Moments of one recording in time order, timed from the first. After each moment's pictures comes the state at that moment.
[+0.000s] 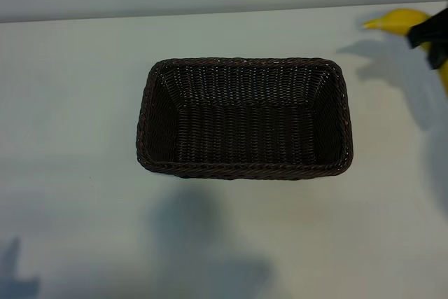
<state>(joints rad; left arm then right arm) -0.02 -0.01 -0.50 -0.01 1.05 -0.01 0.11 1.76 -1.42 0.02 1.09 -0.14</state>
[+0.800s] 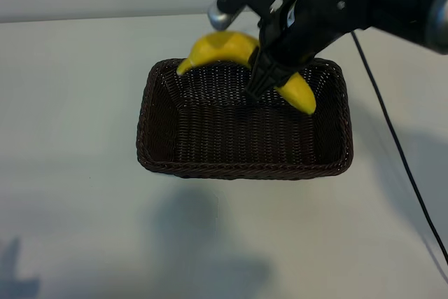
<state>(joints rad) -0.02 -0.01 -0.50 -0.01 1.05 -0.01 0.63 1.84 -1.42 0.00 0.69 -0.32</state>
